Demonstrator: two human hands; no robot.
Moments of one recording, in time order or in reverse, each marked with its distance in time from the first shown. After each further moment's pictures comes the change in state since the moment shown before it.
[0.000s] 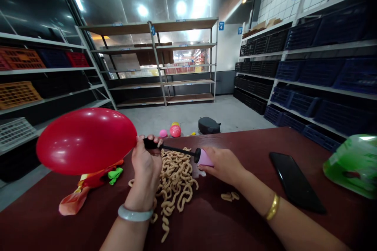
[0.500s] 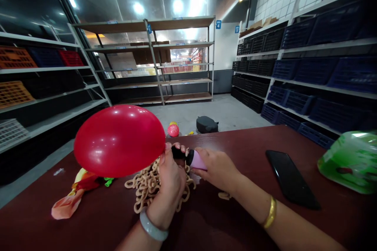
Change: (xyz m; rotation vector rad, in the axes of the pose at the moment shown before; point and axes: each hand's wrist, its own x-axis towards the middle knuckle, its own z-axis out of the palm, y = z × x) left_hand -0.069 -0.055 0.020 -0.003 -0.040 -0.183; right_hand -0.003 -0.024 -0.007 0.051 -0.003 0.020
